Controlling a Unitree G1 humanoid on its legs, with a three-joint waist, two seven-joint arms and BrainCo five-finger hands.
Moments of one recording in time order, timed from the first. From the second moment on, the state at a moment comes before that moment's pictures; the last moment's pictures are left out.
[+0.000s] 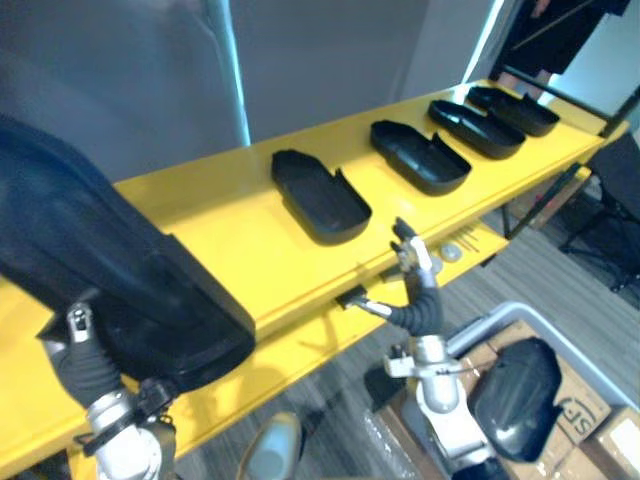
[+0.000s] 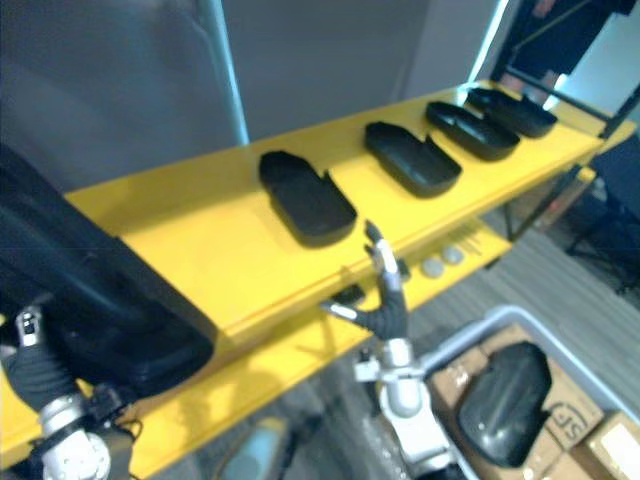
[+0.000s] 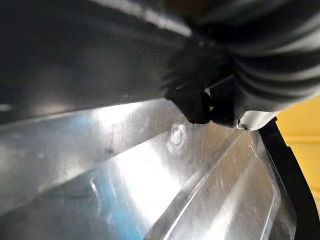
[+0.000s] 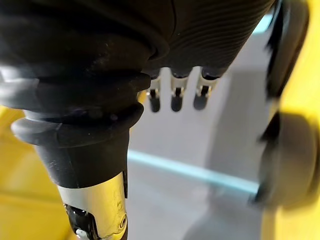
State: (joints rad) left arm 0.42 0.00 0.27 -0.51 -0.14 -0.32 0.38; right arm 0.06 -0.09 0.21 -0.03 -0.17 -0.61 -0.33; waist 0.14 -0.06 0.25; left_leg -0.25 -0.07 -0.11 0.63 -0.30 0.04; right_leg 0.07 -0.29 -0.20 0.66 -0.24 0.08
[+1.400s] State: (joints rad) left arm 0.29 0.03 0.25 -0.57 0.13 -0.30 0.55; right arm -0.25 -0.11 0.42 -0.27 0.42 -0.60 0.31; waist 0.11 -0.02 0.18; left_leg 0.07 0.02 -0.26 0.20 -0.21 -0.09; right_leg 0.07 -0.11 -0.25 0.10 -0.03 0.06
